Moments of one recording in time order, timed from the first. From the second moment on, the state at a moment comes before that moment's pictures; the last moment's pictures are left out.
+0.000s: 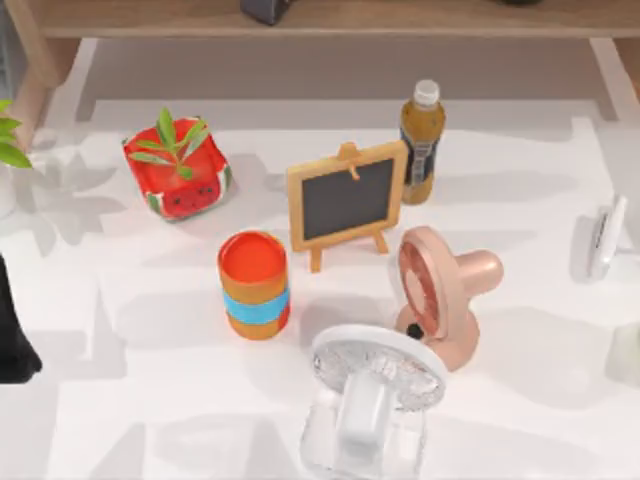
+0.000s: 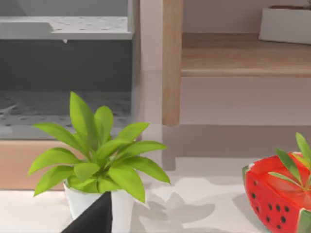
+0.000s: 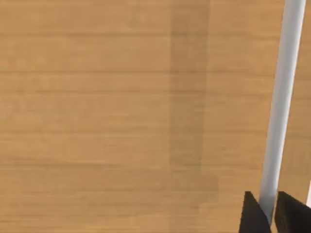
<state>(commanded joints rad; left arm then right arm) 0.00 0.00 0.00 0.00 0.00 0.00 -0.71 2.06 0.48 1.58 -0.67 -1.55</state>
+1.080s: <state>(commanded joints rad) 0.00 0.00 0.00 0.00 0.00 0.00 -0.71 2.06 0.48 1.58 -0.68 -1.55</state>
